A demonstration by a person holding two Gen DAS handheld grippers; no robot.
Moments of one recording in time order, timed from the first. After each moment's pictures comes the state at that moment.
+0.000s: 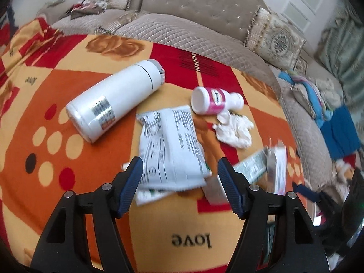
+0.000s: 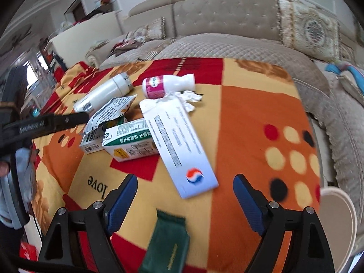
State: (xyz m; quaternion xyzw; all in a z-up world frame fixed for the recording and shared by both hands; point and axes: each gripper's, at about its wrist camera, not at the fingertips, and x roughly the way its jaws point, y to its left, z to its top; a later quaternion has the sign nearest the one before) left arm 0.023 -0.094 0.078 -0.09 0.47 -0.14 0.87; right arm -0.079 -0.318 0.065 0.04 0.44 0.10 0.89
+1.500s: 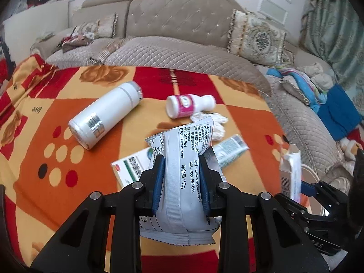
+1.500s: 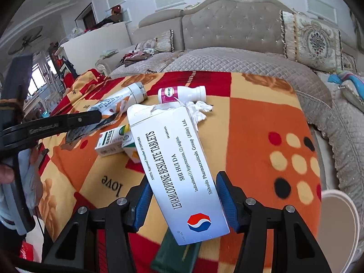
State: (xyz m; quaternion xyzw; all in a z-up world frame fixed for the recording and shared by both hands) left arm -0.045 -0.134 0.113 -0.02 0.40 -0.16 0.90; right arm -0.127 -0.318 0.078 0.04 0.39 0.11 0.91
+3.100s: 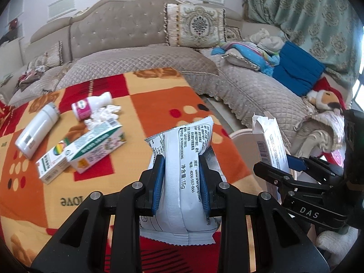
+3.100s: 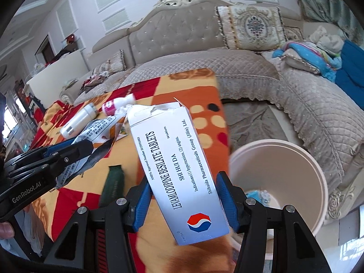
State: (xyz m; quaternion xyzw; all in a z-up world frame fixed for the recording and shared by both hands) left arm -0.154 -0.294 0.114 0.08 0.37 -0.29 0.88; right arm -0.235 -0.443 0.084 0.13 0.37 -0.03 0.92
